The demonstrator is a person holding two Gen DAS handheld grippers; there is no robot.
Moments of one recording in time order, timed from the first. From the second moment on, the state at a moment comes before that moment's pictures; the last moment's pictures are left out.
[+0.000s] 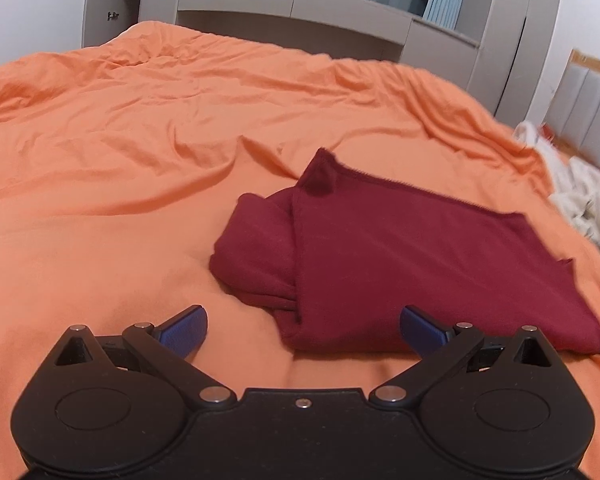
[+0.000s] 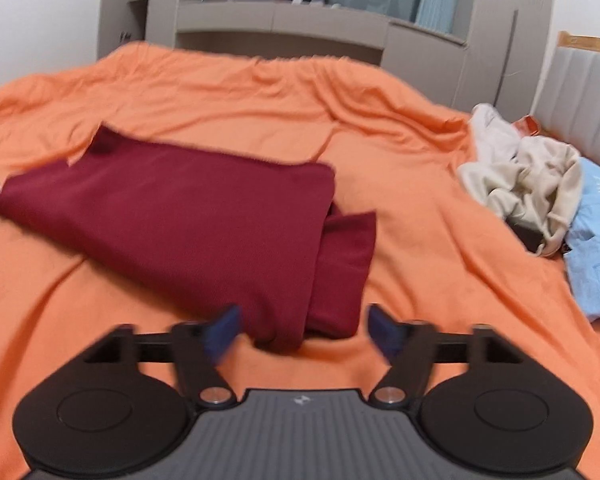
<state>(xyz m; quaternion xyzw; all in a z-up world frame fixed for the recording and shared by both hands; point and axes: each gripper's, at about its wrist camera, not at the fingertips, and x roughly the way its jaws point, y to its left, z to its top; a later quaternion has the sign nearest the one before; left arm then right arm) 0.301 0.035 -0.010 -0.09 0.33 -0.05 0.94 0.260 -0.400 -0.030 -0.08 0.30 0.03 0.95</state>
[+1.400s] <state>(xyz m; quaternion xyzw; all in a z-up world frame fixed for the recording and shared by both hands) 0.318 0.025 -0.054 -0.28 0.30 -0.09 0.91 0.342 -0.274 -0.074 -0.10 0.26 0.09 0.96</state>
